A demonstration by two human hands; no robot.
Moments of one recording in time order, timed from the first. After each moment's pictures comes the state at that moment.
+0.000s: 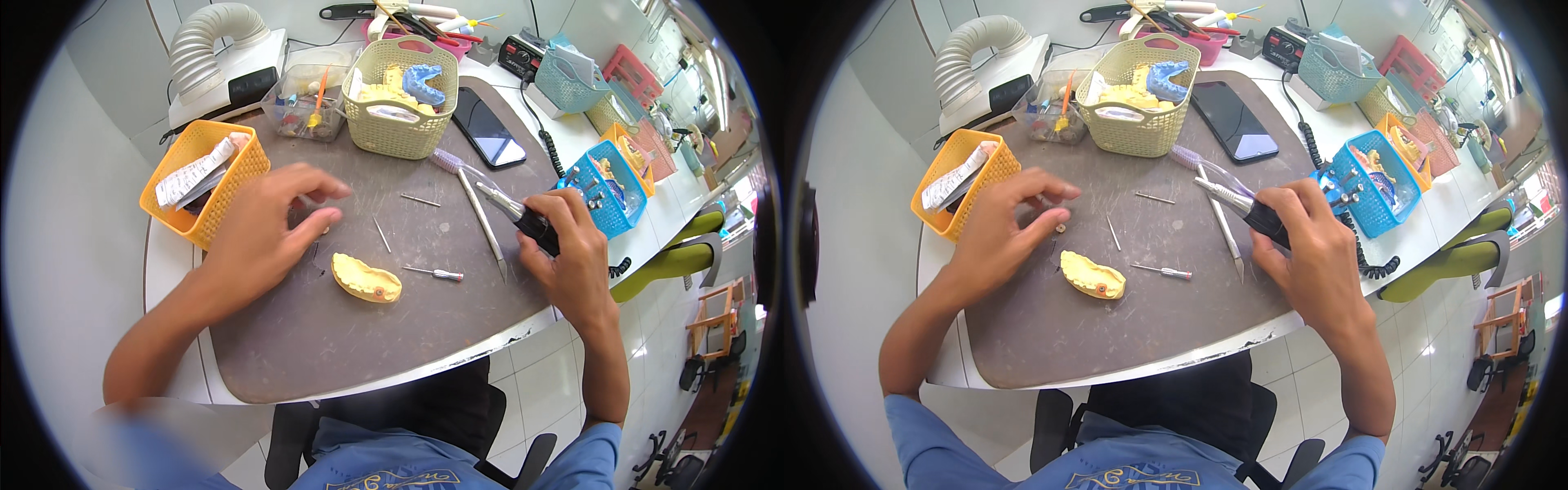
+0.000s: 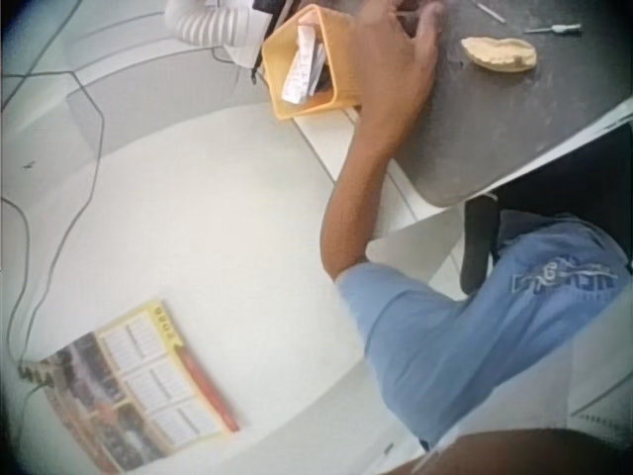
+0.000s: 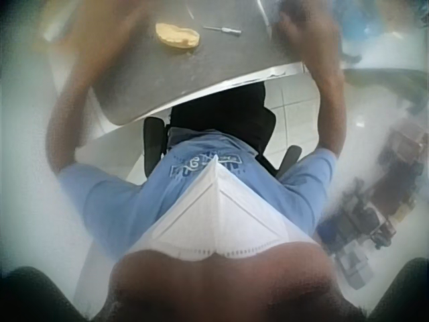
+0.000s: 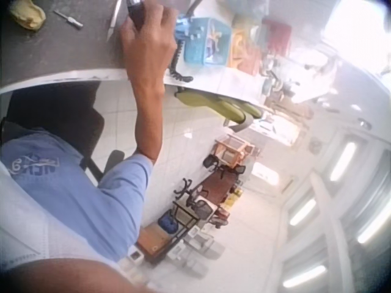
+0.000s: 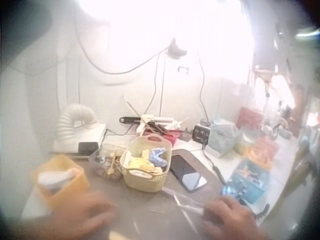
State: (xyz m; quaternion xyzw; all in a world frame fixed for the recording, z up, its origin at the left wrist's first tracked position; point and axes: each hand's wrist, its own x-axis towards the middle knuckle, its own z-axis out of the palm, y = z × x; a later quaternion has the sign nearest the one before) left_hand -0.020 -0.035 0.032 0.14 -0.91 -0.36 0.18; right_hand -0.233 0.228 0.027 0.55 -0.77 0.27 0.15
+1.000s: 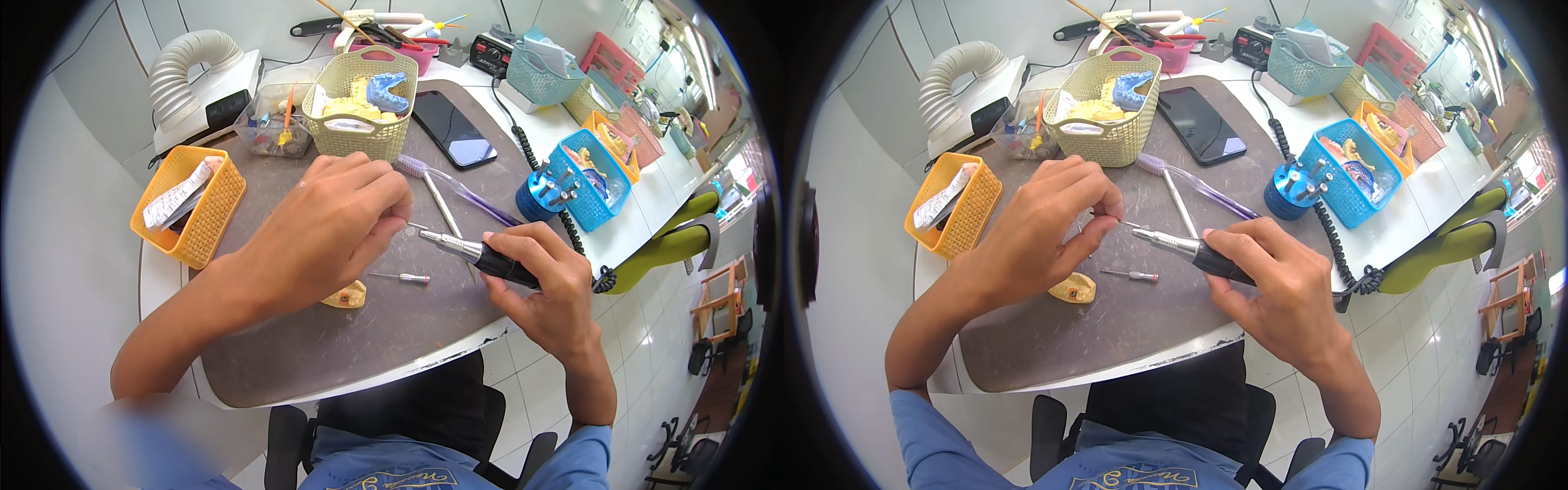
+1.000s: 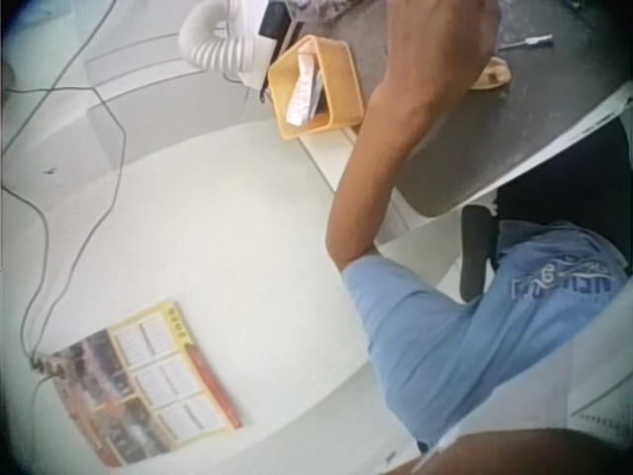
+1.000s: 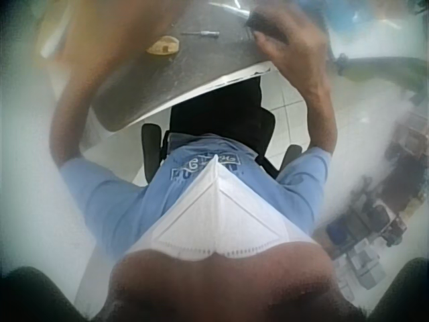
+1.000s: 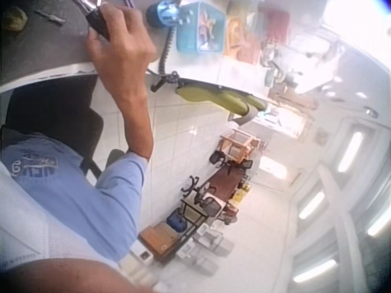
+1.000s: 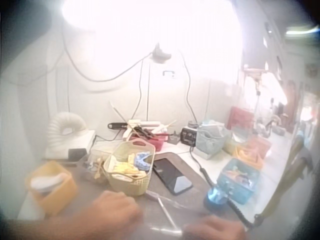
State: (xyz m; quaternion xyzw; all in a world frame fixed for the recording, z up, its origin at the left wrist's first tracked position) left_hand -0.077 0.005 0.054 -0.12 -0.95 -0.19 0.23; right_hand -0.214 0.248 0.029 0.58 -0.72 0.34 0.14
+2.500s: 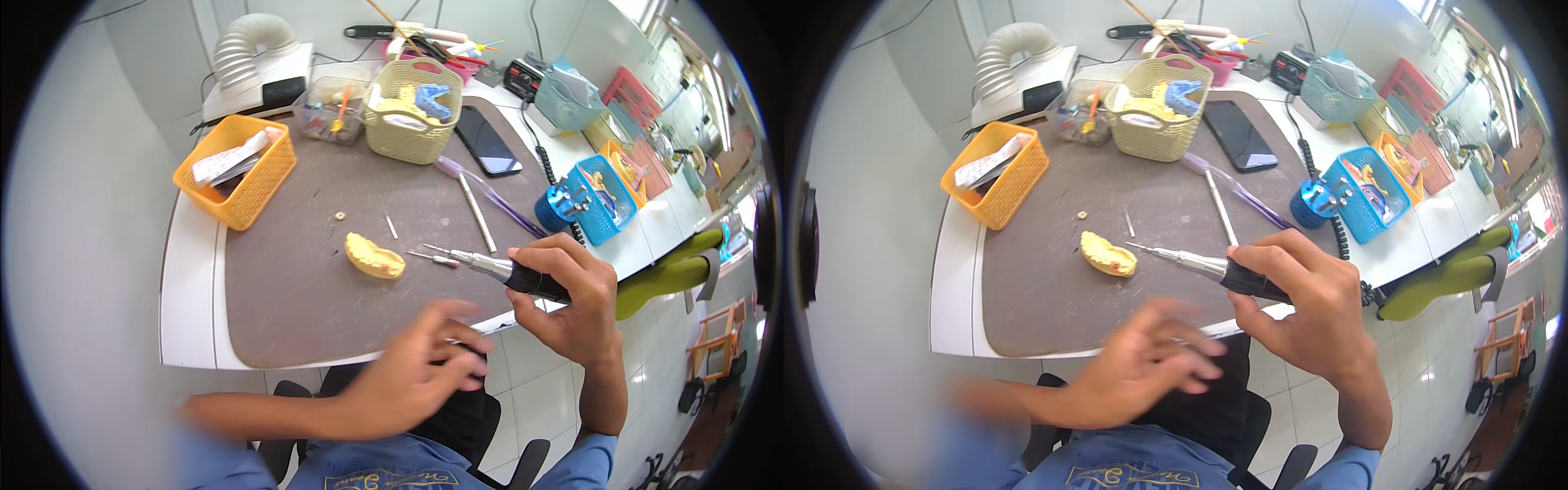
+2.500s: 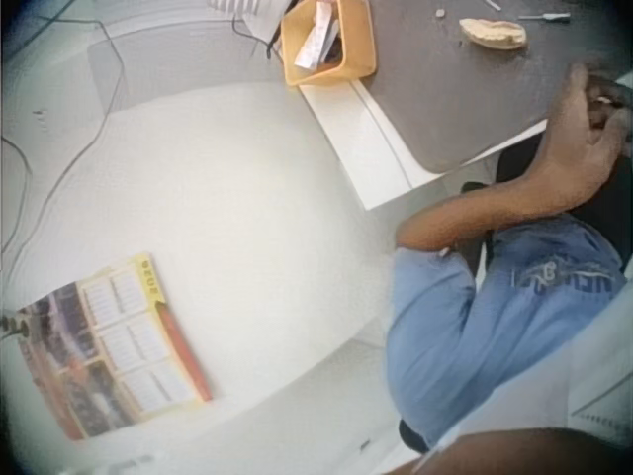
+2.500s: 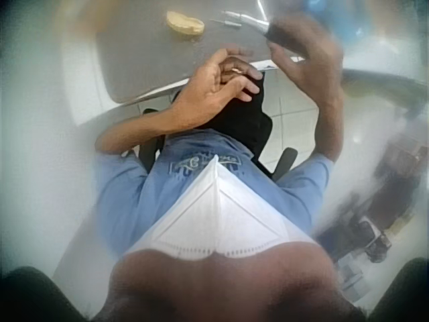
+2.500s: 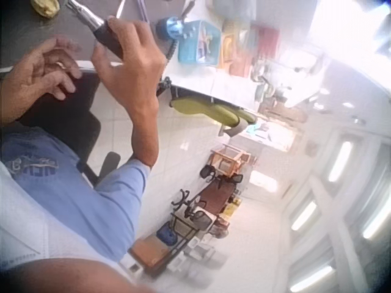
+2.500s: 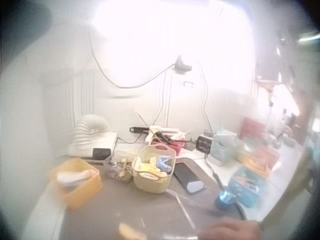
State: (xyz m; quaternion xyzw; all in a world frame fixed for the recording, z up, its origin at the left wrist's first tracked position) left_hand 0.005 0.136 0.011 0.10 -0.53 -0.84 0.01; right_hand -0.185 0.258 0.067 0.63 -0.71 0.32 0.09
